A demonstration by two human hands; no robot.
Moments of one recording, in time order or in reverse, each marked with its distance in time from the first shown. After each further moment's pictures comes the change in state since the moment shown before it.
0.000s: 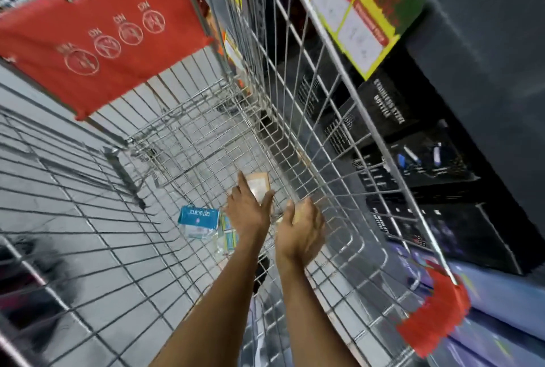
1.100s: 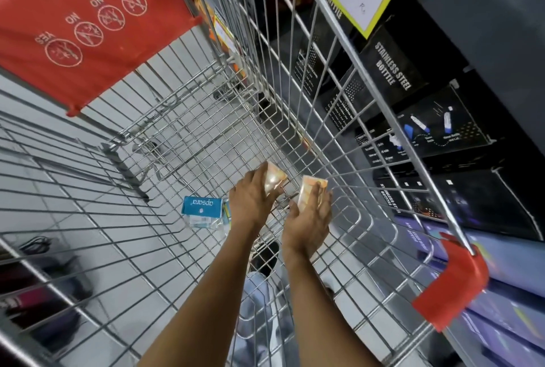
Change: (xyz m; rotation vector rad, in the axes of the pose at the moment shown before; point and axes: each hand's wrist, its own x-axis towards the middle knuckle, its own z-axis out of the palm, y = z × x) left_hand 0.007 -0.021 -0.005 0.270 -0.138 0.373; right_hand -0.010 0.014 0.007 -0.010 -0.070 0.079
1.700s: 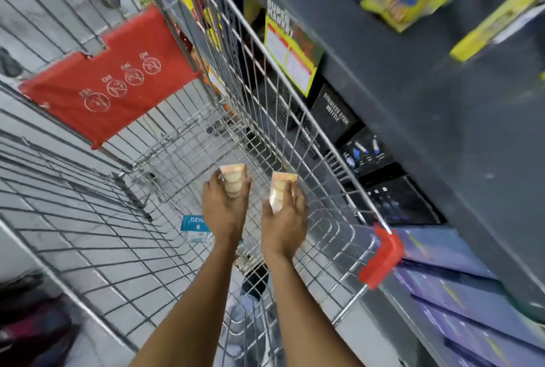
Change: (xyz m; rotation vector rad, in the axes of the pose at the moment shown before) left_hand -0.026 0.047 -0.089 -0.437 0.450 -0.287; right_hand -0.027 -0.058 -0.076 0.077 0.089 -0.229
